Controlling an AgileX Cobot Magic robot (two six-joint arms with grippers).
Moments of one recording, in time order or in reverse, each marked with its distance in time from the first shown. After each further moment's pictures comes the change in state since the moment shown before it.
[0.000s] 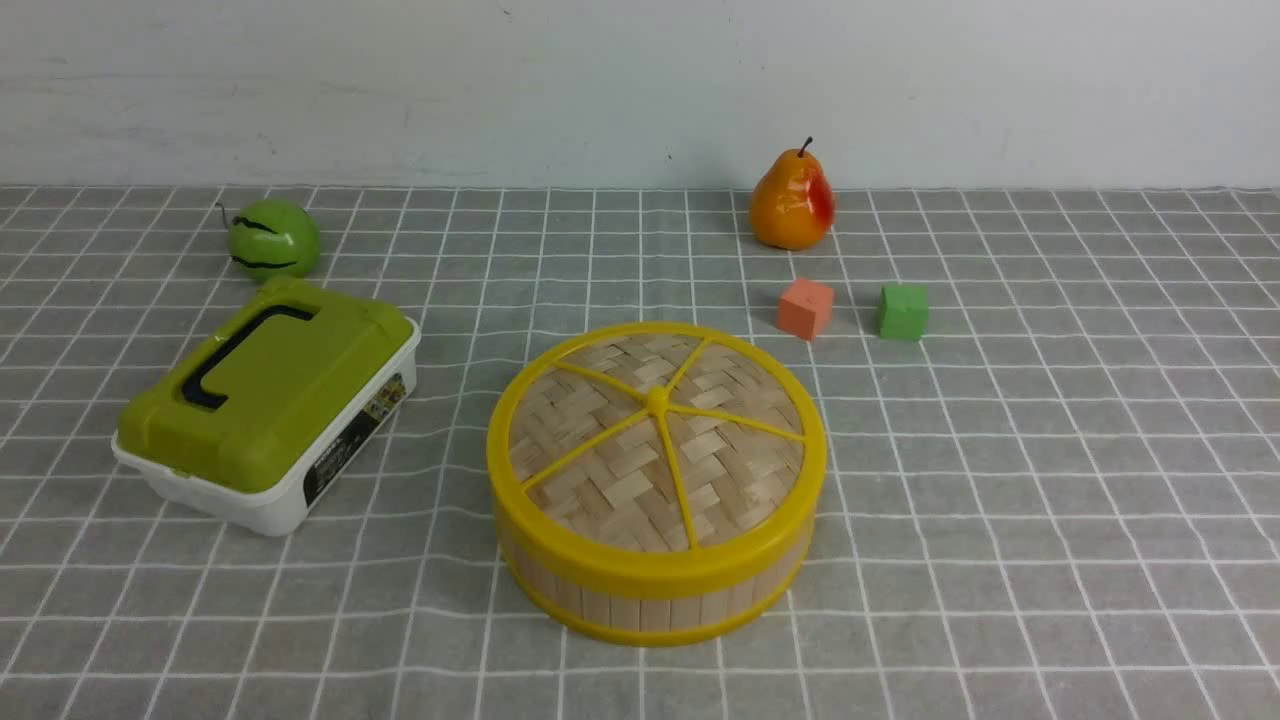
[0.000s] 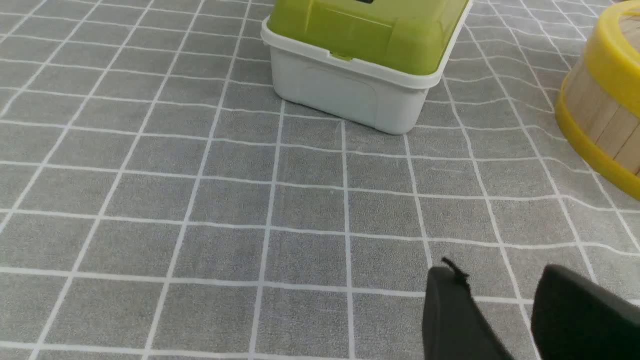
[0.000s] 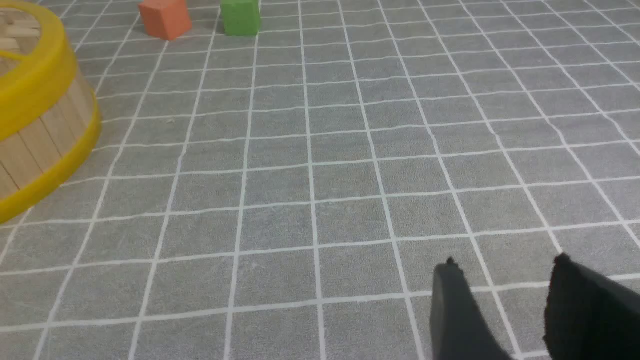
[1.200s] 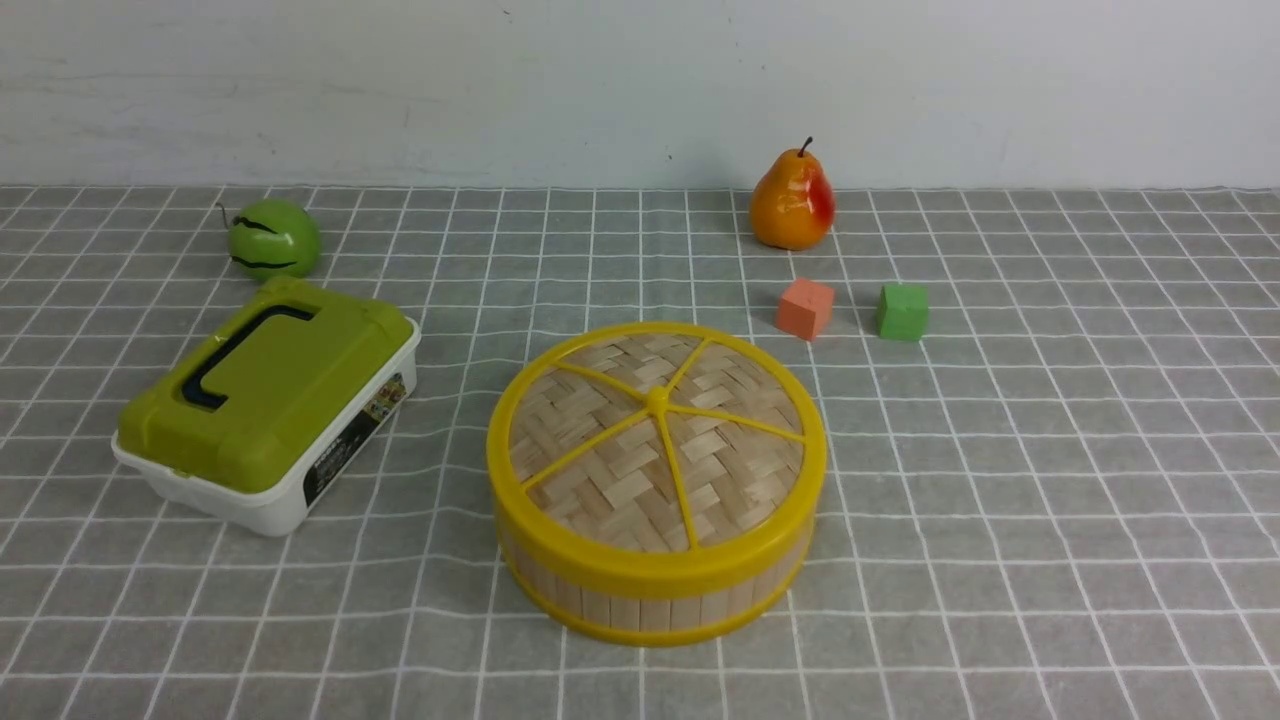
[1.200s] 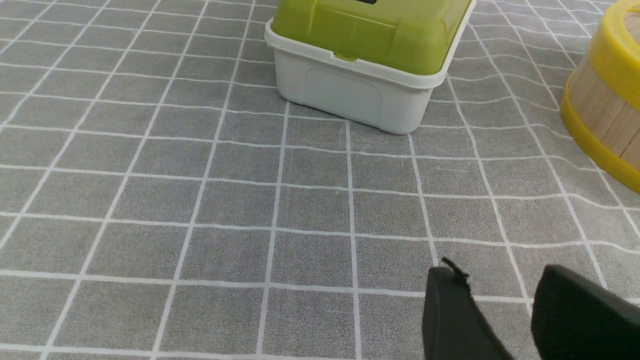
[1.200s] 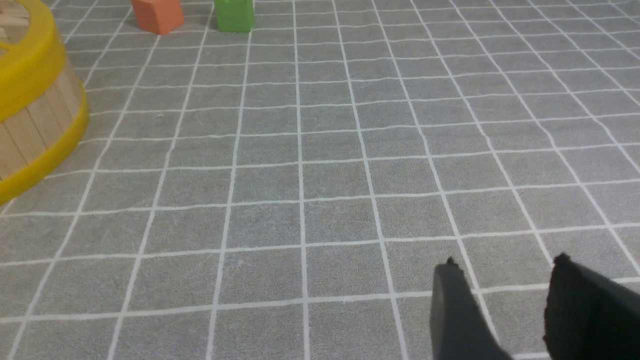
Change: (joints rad) right arm 0.000 0.000 0.000 -0.045 0.000 0.000; left arm 0.000 0.000 0.000 0.015 0.000 0.000
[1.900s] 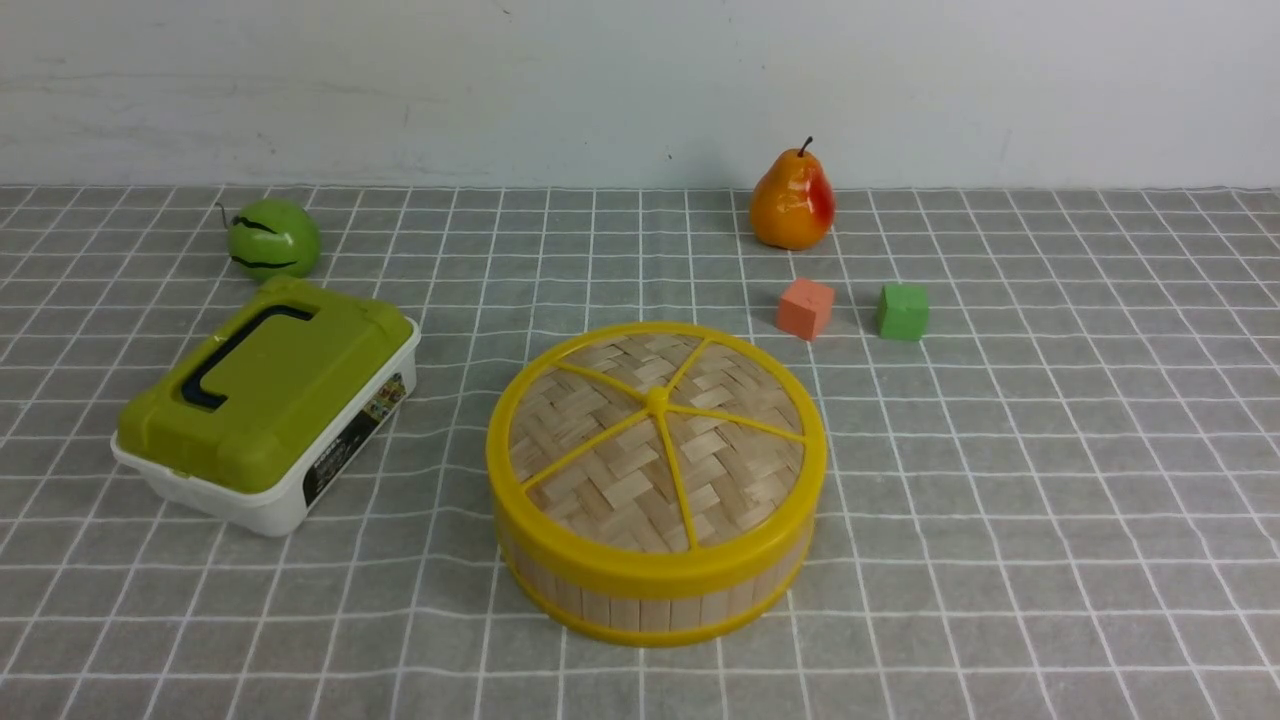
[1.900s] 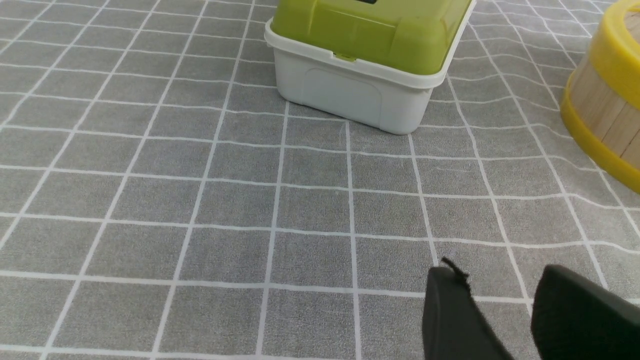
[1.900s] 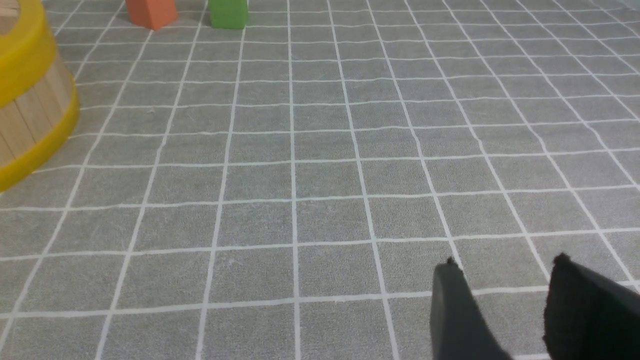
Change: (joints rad) right arm 0.000 0.000 0.000 -0.014 0.000 0.000; left arm 0.000 0.000 0.000 0.001 0.000 0.000
